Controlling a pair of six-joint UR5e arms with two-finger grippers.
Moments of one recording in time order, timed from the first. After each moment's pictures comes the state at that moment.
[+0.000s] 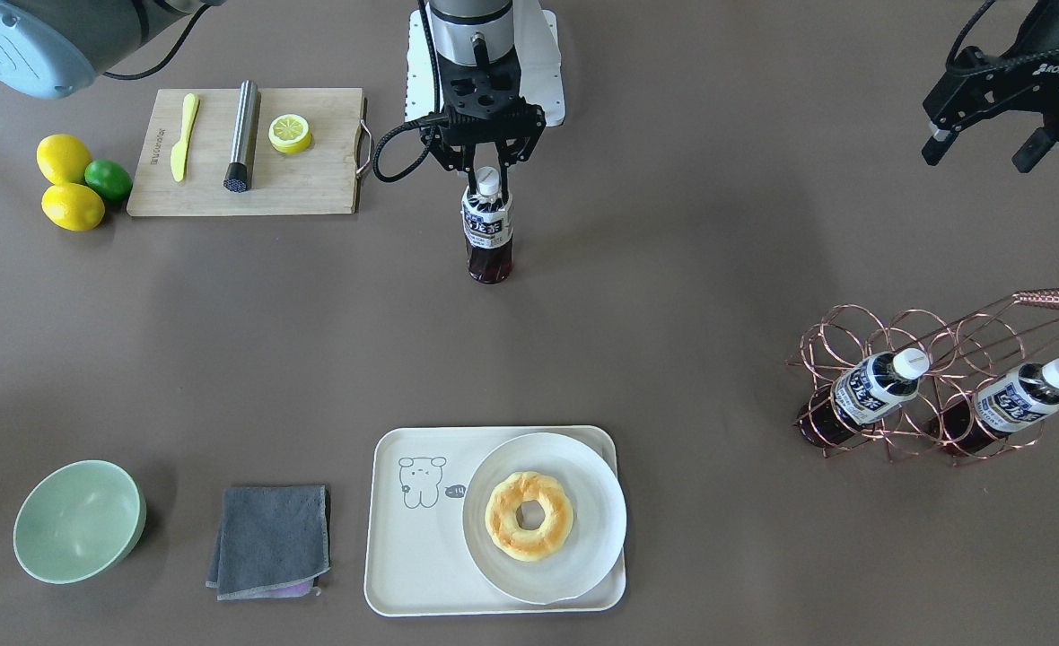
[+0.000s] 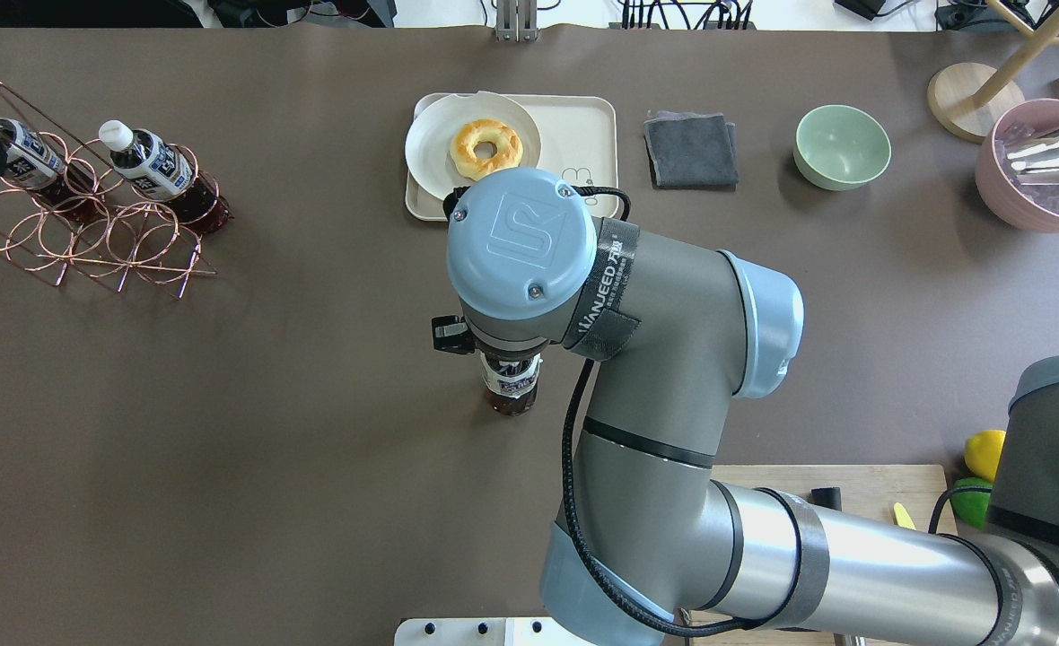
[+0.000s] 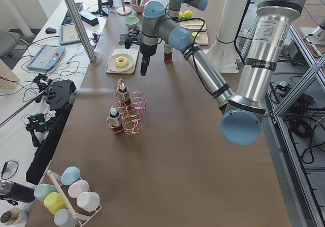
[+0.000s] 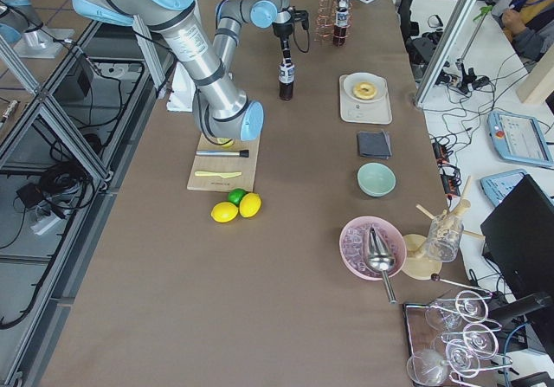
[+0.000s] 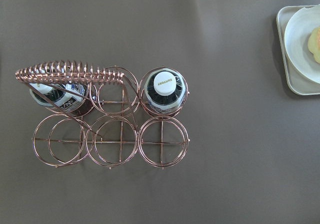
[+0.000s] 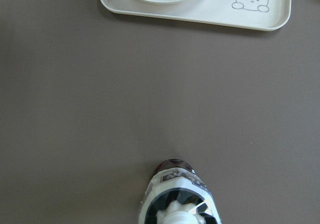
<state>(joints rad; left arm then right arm) -1.23 -1.79 -2.24 -1.29 -2.23 -0.57 0.43 -0.70 1.85 -1.90 1.72 1.16</state>
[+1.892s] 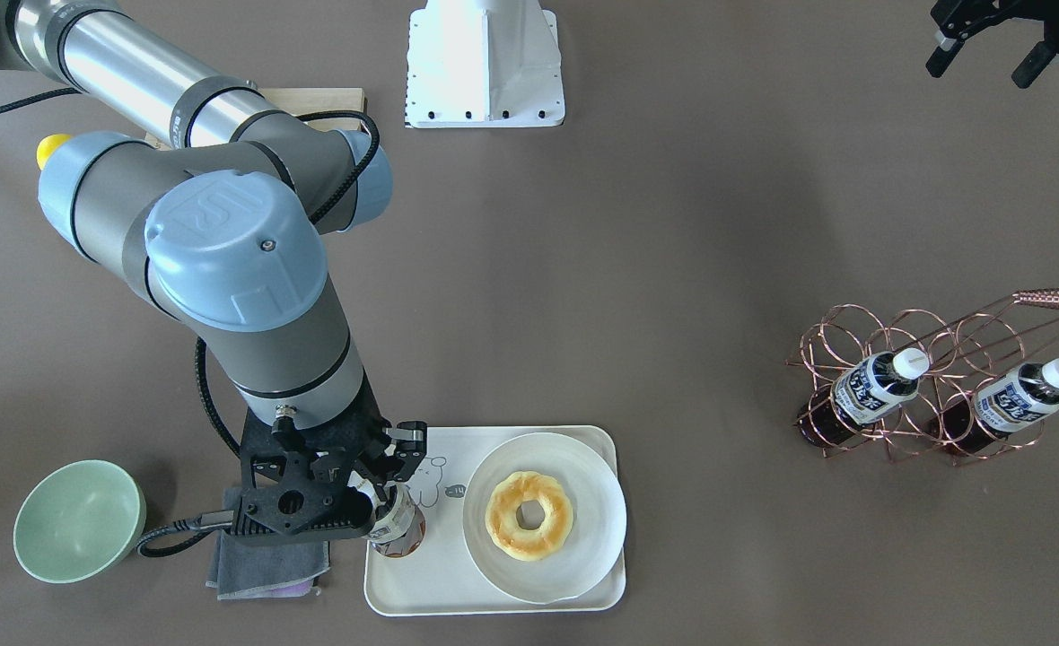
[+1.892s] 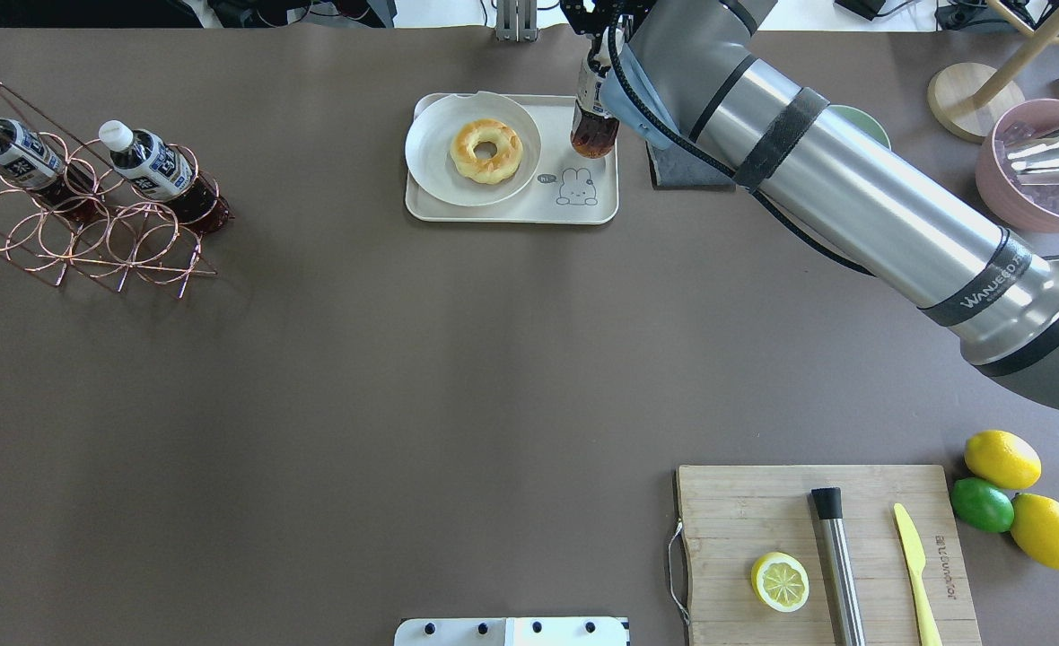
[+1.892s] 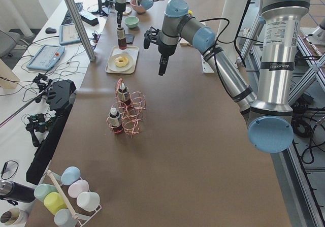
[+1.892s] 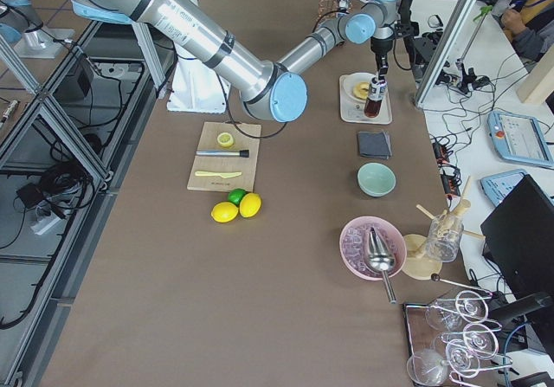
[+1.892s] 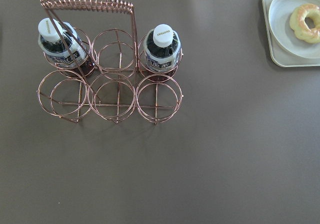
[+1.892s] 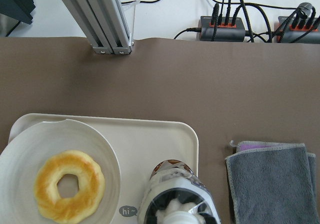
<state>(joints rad) -1.24 -1.60 -2.45 -1.29 -2.28 -0.58 0.94 -0.51 1.16 -1.49 2.00 0.87</state>
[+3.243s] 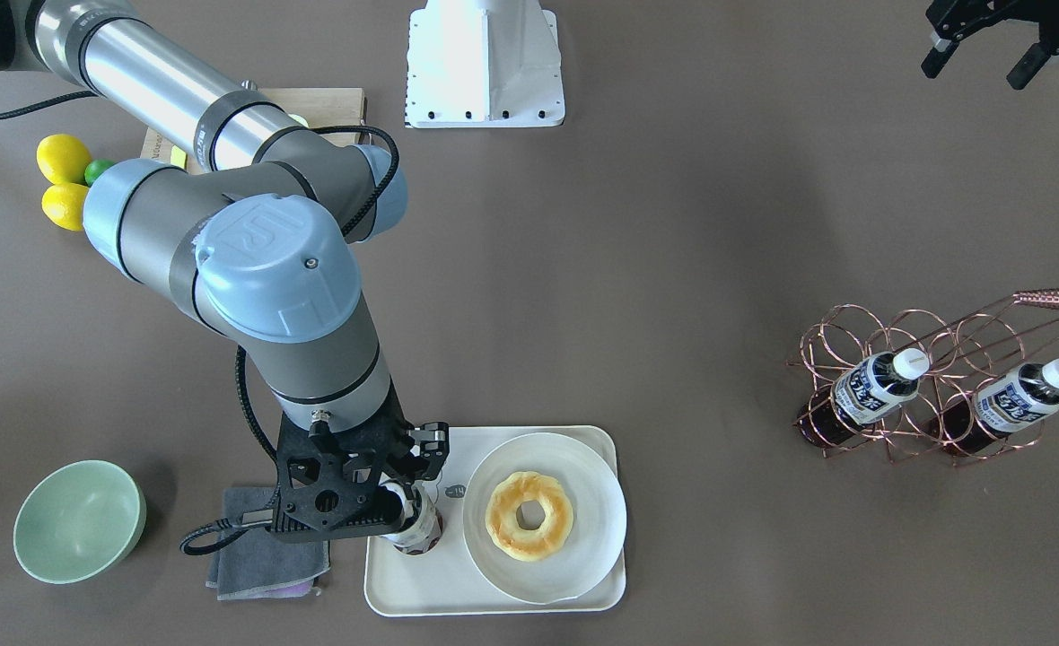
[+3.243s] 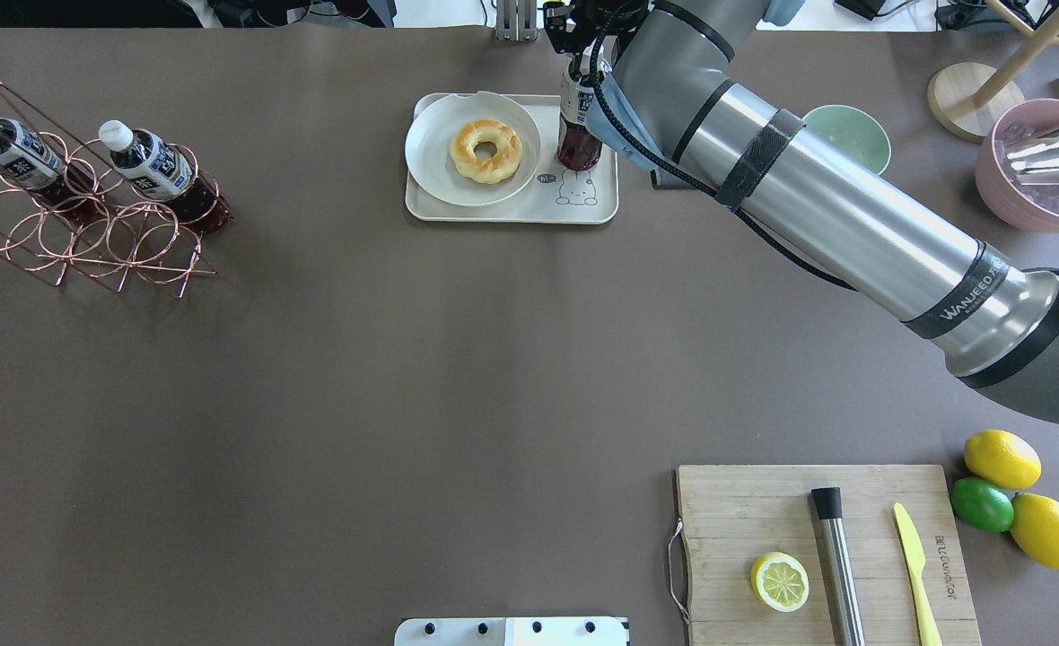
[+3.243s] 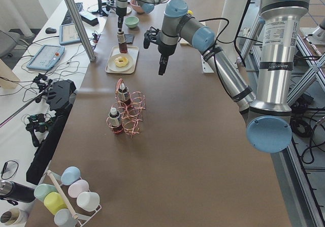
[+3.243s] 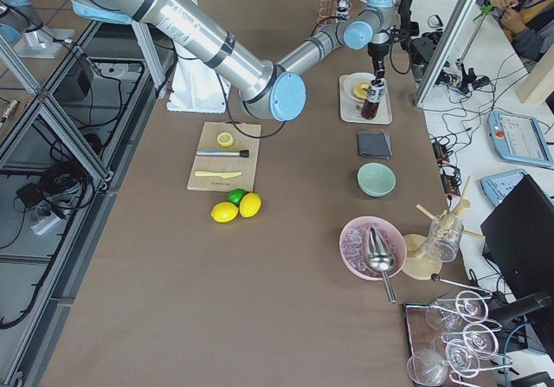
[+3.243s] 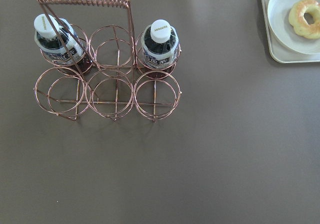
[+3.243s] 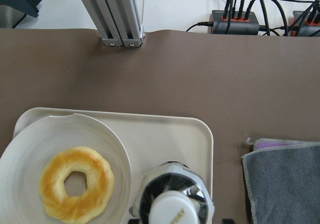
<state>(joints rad) -1.23 -1.61 -2.44 -1.29 -2.28 -0.58 0.90 -0.51 1.12 -1.43 1.98 0.89</state>
